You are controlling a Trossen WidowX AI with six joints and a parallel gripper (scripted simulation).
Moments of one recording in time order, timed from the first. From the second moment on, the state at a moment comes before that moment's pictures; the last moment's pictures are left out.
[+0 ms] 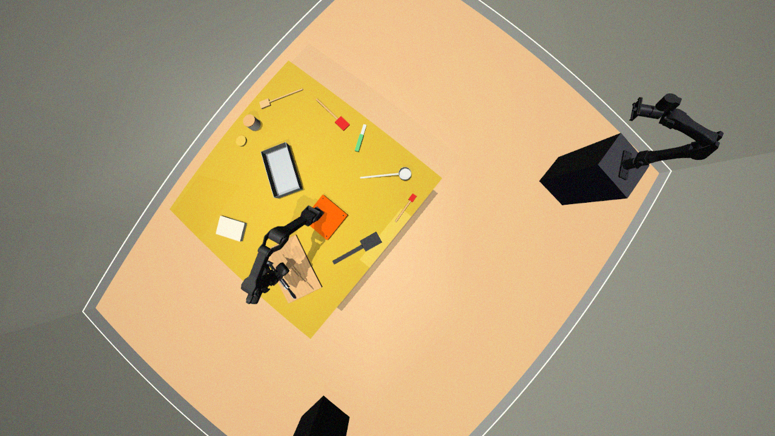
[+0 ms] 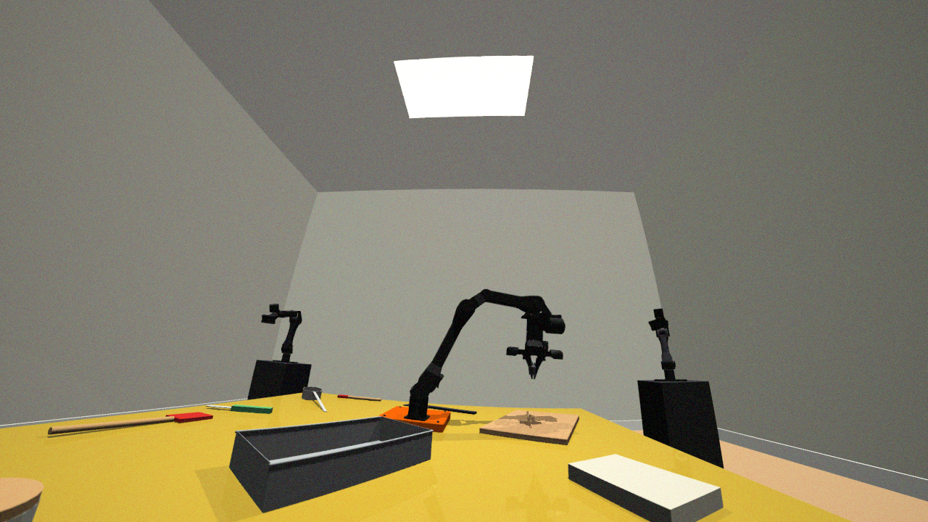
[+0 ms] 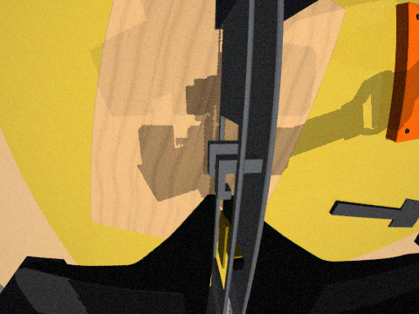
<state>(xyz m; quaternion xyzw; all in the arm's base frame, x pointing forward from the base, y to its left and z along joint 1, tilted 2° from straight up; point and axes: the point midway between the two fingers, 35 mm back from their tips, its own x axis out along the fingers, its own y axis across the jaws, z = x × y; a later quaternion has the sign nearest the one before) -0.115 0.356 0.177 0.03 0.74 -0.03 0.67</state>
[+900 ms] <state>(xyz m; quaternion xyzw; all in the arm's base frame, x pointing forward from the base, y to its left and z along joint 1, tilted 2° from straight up) -0.097 0.353 0.165 0.02 0.96 -0.03 0.29</state>
